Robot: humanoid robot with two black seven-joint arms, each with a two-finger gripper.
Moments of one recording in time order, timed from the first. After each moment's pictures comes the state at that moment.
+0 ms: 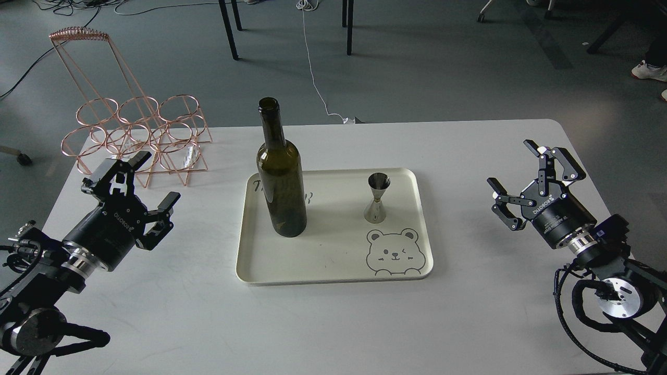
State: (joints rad) left arm 0.12 0.44 -1.41 -1.52 0.63 -0.31 -0.09; right arm 0.35 -0.58 0.69 1.06 -0.16 0.42 0.49
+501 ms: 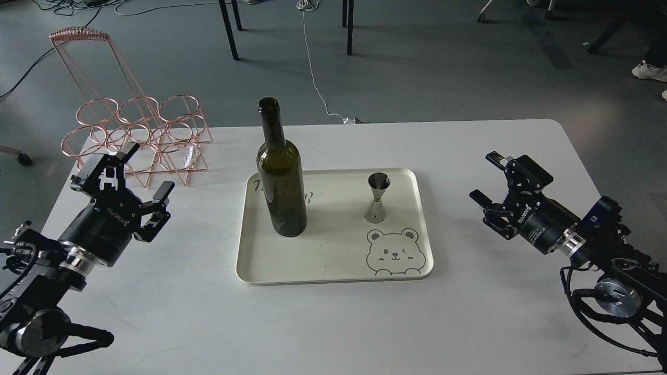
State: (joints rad) left arm 0.12 0.41 -1.41 -1.51 0.62 -0.33 -0.19; right arm 0.38 -0.62 0.69 1.16 -0.84 0.28 0.49
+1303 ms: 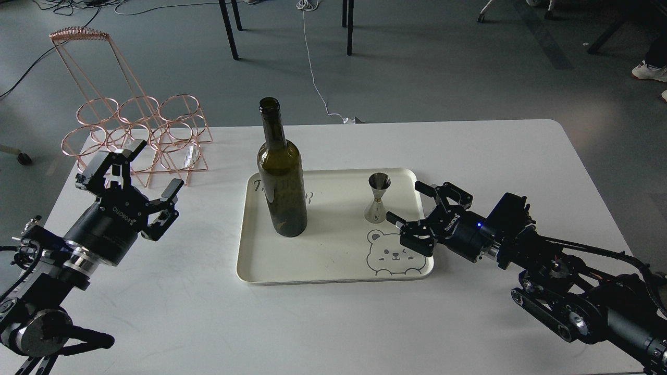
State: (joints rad) left arm 0.11 0.41 -1.41 -1.52 0.62 -0.38 -0.19; right arm 0.54 -0.30 0.54 0.84 -2.18 -0.49 0.49
